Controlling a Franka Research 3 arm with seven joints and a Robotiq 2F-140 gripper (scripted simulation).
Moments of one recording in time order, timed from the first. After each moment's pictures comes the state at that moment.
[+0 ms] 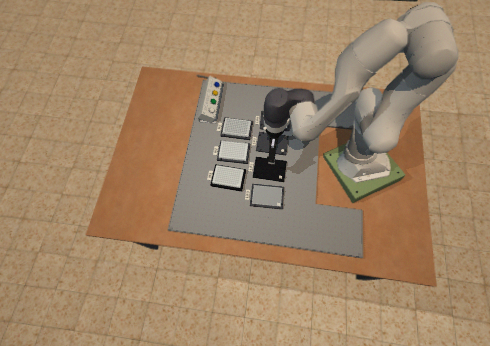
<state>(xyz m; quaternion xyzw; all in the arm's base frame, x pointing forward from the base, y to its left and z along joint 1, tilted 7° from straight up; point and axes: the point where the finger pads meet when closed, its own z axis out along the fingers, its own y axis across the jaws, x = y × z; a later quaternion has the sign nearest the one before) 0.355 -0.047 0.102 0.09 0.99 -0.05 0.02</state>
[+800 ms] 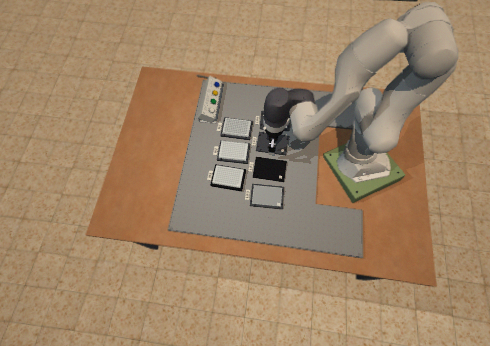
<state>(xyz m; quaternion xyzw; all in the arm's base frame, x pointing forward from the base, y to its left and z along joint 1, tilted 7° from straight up) 0.362 -0.047 0.104 0.08 1.00 -0.05 0.03</state>
